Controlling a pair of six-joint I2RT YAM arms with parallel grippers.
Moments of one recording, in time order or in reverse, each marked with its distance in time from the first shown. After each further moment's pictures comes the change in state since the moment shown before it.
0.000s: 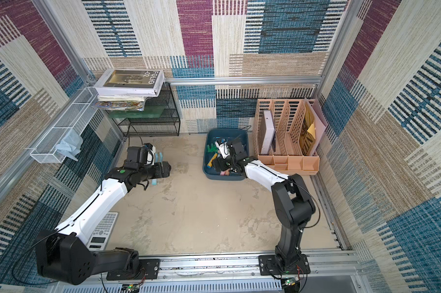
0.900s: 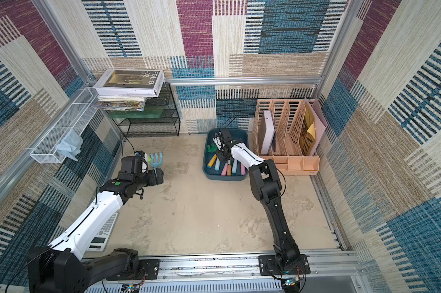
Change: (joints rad) left arm 0.015 -0.061 -0.085 0.059 -0.109 0.010; right arm -0.034 0.454 0.595 -0.405 0.127 -0.077
